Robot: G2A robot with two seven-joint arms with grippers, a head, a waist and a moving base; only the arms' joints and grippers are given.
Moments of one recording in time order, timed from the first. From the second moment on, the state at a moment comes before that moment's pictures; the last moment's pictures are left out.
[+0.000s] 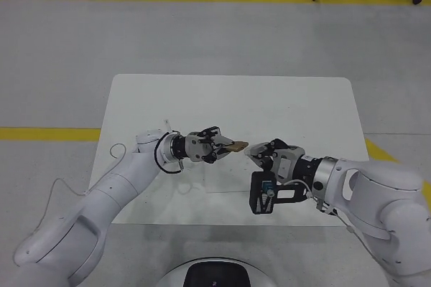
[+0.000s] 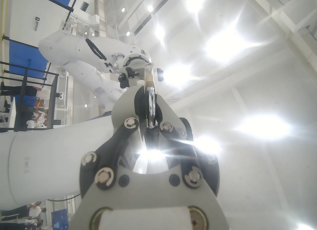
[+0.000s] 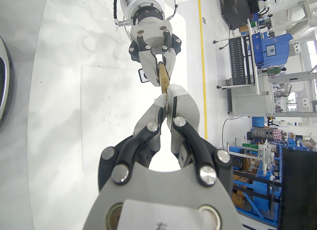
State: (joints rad) left arm 0.61 -1.35 -0.62 -0.80 -1.31 0.28 -1.54; right arm -1.19 -0.95 1.35 -2.35 -1.36 -1.01 0.67
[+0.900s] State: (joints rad) left arm 0.65 -1.33 -0.61 -0.89 -1.41 0.28 -1.54; right arm -1.24 -0.88 1.44 -2.35 -1.18 -1.01 0.49
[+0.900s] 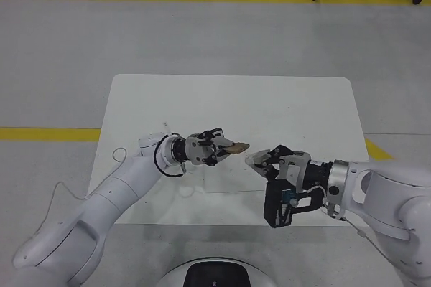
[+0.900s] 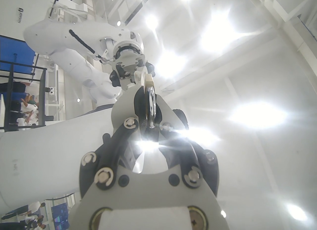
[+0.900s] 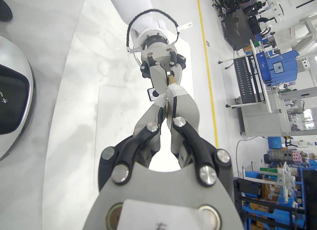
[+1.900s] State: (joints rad) left arm 0.53 -1.22 -0.23 -1.03 -1.77 0.28 -1.54; right arm -1.23 -0.71 1.45 -2.22 -1.31 -1.01 -0.05
